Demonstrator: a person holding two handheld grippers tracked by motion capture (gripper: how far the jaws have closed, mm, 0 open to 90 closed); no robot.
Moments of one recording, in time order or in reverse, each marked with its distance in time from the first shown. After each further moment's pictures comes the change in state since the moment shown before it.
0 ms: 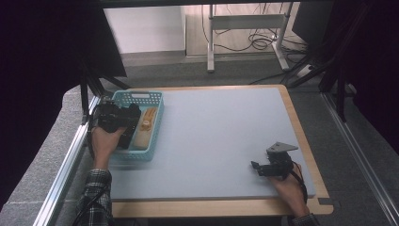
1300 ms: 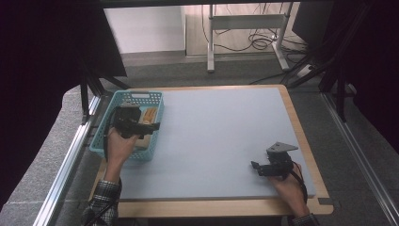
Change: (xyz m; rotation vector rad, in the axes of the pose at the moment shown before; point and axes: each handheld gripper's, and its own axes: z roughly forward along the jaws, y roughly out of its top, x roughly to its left) left arm -0.089 -0.004 -0.018 -0.089 -0.162 0.224; right arm 0.000 0.000 0.000 0.000 -0.001 -0.001
